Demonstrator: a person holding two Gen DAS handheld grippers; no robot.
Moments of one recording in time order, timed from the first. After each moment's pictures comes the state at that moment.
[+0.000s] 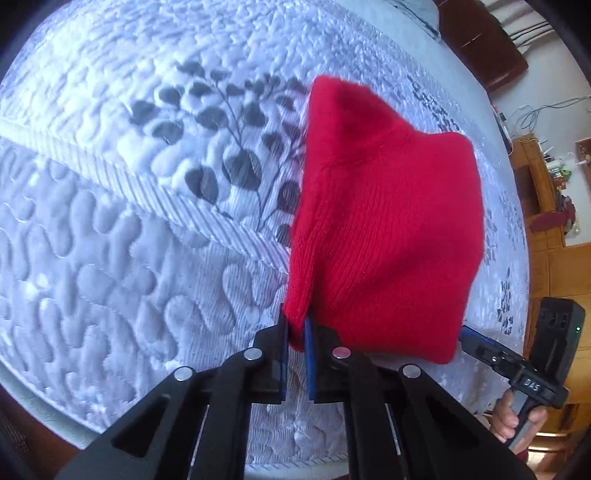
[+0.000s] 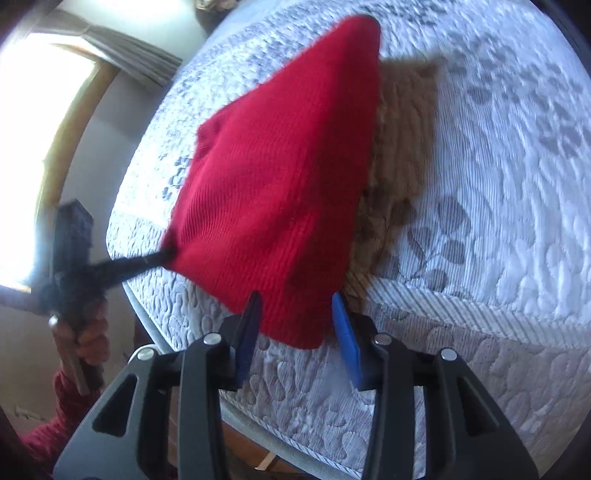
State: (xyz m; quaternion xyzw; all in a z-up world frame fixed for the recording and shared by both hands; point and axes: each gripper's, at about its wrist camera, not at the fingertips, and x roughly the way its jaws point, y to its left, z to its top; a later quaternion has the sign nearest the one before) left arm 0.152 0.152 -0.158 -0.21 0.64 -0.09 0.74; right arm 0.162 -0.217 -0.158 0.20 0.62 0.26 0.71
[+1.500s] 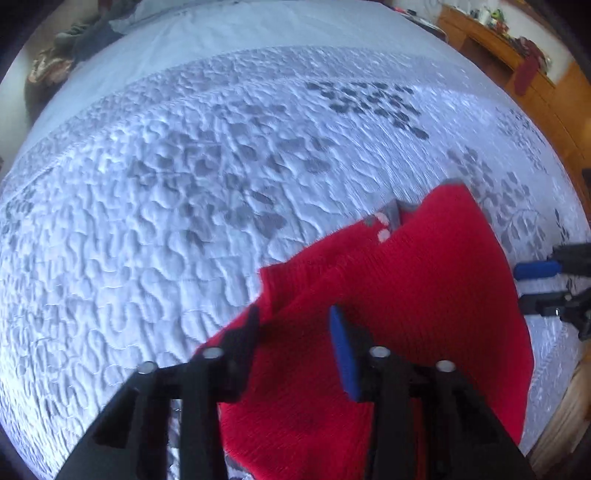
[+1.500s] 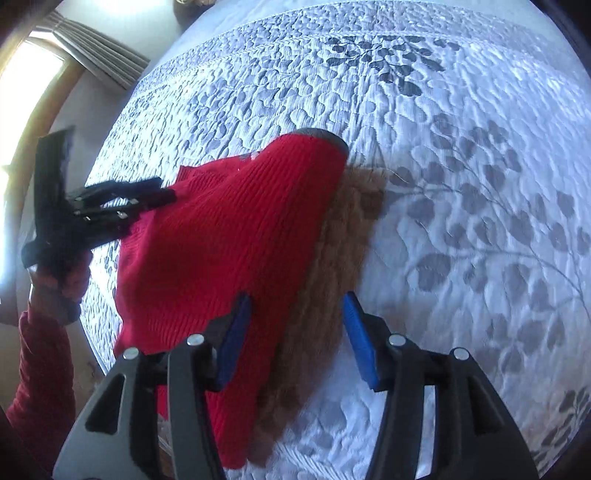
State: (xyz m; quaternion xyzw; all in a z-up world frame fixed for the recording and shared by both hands) left arm 0.355 0.025 -0.149 0.11 0.58 -0.21 0.78; right arm 0.319 -0.245 -0.168 0.12 0.63 0.22 0.73
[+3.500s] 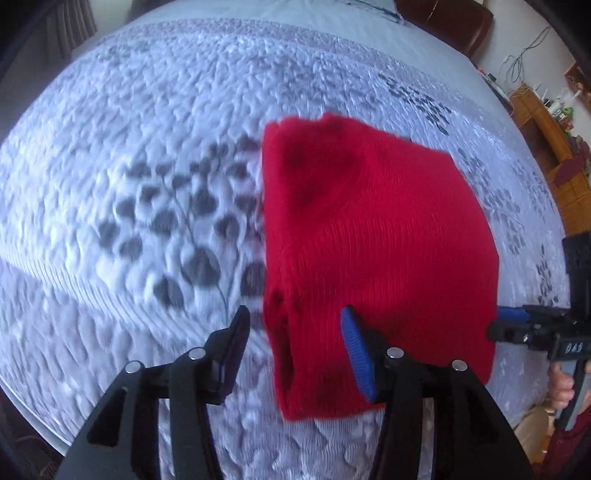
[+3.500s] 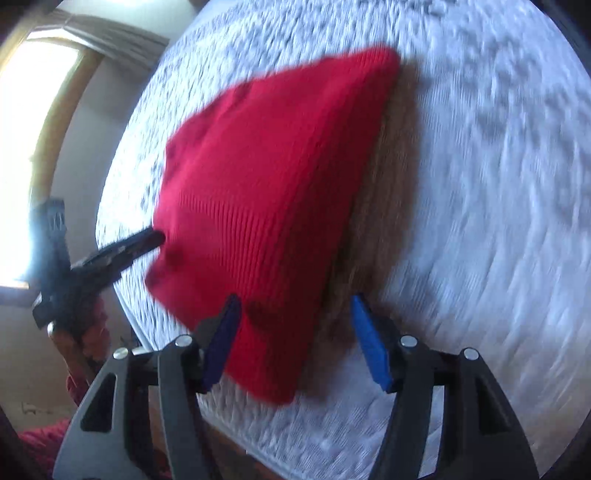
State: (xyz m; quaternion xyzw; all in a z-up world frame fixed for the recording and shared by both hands) left arm 0.191 0.097 -0.136 -0.08 0.61 -0.08 0.79; right arm 0.213 -0.220 -0.181 0.16 0.67 0.27 0.68
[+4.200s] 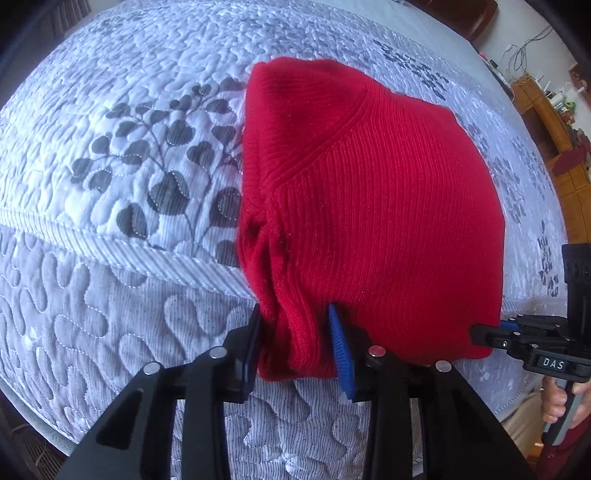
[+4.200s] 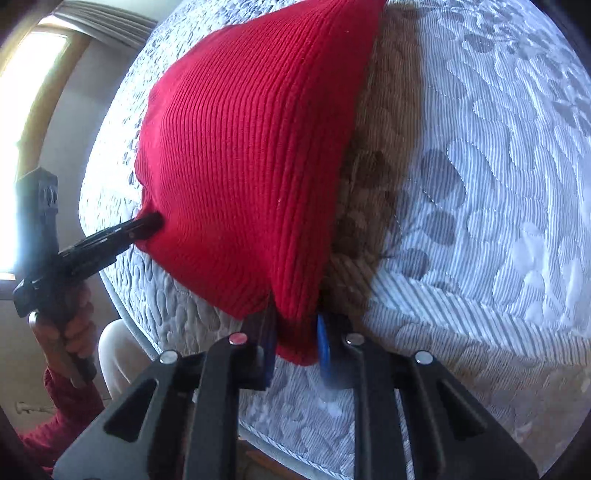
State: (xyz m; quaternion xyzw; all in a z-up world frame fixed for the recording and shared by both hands) left arm 0.173 0.077 -0.161 -0.08 0.63 -0.09 0.76; right arm 0.185 -0.207 -0.194 0.14 0.69 0.25 0.67
